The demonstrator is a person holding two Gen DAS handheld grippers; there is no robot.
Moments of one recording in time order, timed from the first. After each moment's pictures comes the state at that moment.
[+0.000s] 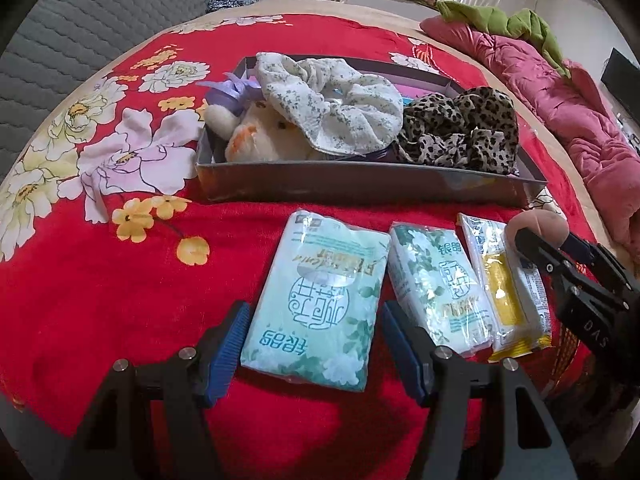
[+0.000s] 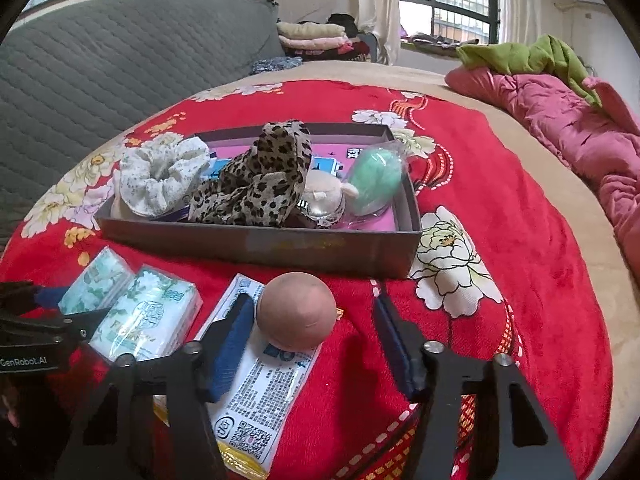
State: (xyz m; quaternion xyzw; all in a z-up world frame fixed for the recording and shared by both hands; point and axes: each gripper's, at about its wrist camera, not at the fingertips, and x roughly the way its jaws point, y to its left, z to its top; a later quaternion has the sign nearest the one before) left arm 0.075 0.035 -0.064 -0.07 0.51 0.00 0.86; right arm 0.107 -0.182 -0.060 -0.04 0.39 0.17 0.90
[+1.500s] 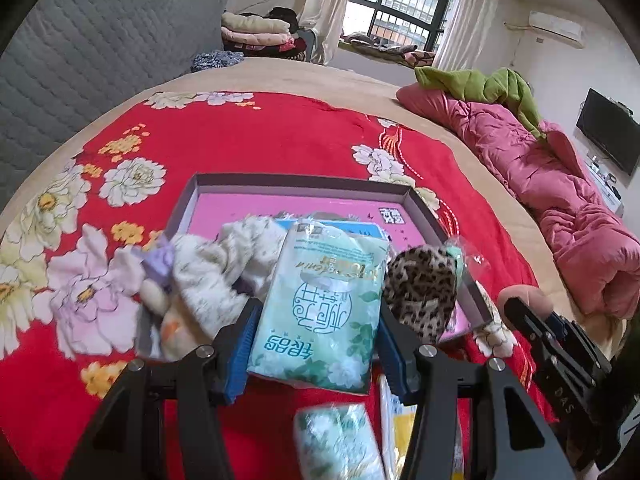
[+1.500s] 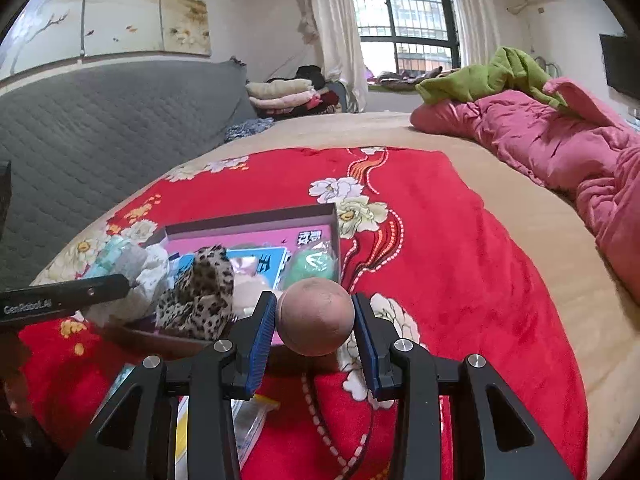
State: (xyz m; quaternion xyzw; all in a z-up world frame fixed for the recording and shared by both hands) left arm 0.148 0.003 0.001 -0.10 0.40 -0.02 0.91; right arm 0.139 -0.232 -0.016 0.03 0.30 0.14 0.94
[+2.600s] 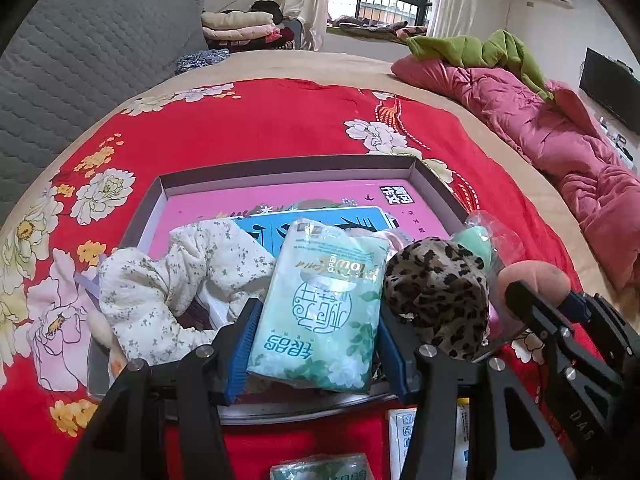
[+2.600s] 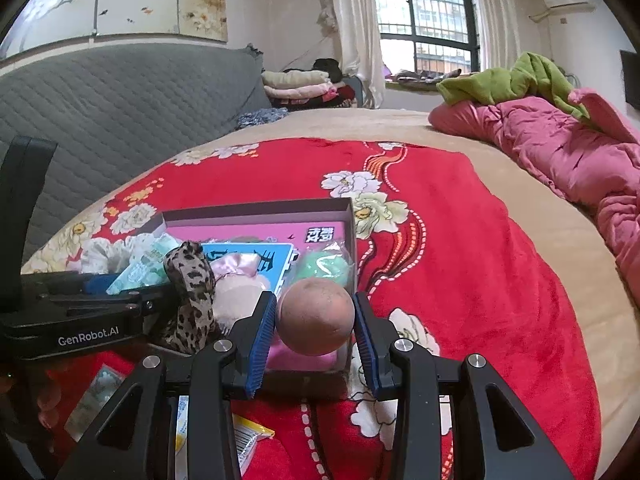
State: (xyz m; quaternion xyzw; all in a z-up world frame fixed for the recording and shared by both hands) left arm 0.185 -0.029 -0.034 -0.04 0.42 -0.02 0.91; right arm 0.169 -0.215 -0.038 0.00 0.31 0.16 0.93
